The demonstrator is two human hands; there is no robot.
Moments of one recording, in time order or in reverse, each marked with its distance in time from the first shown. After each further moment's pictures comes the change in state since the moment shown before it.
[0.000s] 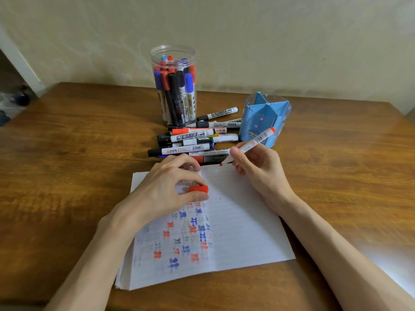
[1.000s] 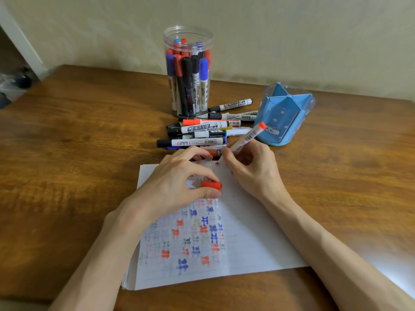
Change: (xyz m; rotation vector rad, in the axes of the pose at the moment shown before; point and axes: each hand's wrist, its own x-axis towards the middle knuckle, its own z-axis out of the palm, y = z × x) left_hand 0.000 -0.004 -0.001 -0.073 0.005 -0.005; right_hand 0.017 0.013 0.042 -0.392 0.066 -0.124
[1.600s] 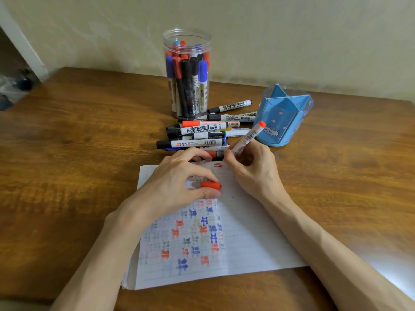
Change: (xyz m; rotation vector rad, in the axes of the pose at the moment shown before) left_hand -0.001 0.000 0.000 0.013 -0.012 -0.011; right_hand -0.002 0.000 -0.001 0.006 0.029 0.010
